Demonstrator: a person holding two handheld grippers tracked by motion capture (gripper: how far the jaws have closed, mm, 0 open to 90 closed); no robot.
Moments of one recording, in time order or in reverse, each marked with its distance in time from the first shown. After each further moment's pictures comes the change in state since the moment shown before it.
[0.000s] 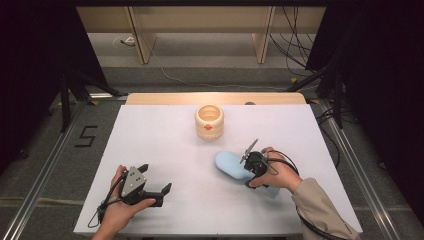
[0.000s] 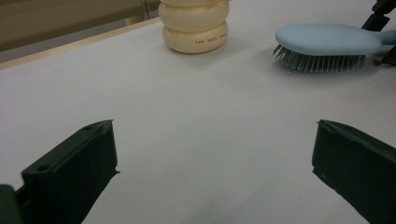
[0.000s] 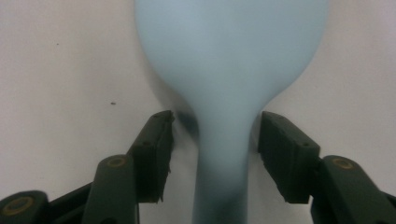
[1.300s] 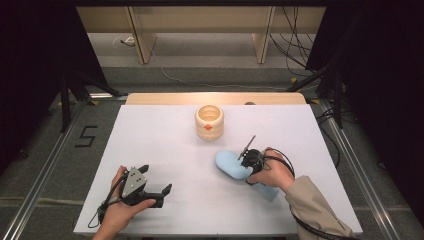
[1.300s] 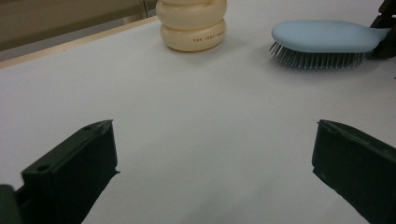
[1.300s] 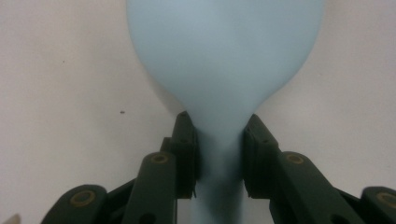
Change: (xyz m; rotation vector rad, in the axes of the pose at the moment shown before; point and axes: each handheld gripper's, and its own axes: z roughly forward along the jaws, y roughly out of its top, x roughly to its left) left arm -0.001 -0.001 0.000 0.005 -0.003 0.005; right arm 0.000 0.009 -0.004 0.060 0.019 0.111
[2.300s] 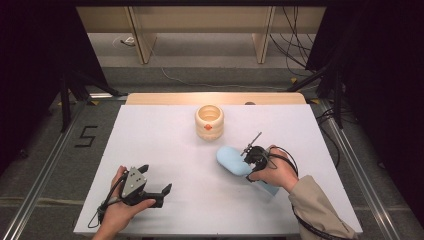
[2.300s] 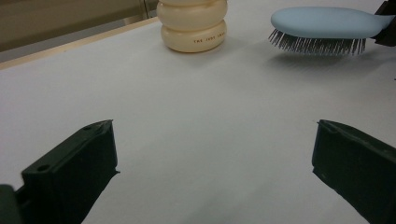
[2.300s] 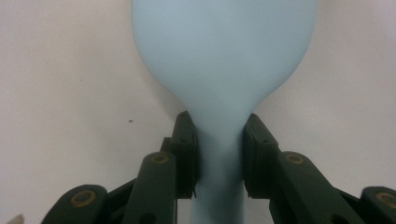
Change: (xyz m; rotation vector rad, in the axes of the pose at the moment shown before) left arm 0.000 0.000 0.000 -0.005 0.001 -0.002; right arm 0.000 -0.004 -0.016 -0.075 0.010 0.069
